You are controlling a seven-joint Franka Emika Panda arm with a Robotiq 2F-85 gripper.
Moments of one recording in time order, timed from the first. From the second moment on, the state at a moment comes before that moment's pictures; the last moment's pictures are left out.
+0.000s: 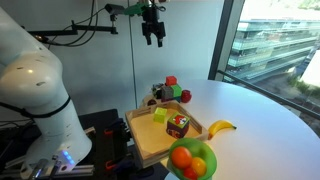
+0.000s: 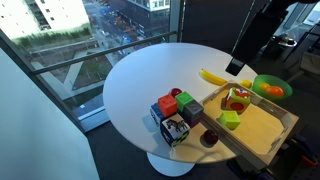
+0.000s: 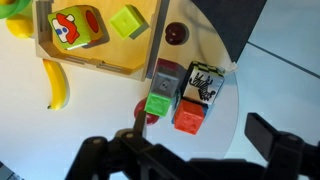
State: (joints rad) arm 0.16 -0.44 0.24 -2.32 0.04 1.99 0.11
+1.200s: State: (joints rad) arm 0.05 -0.30 0.16 -2.31 -0.01 1.96 0.20
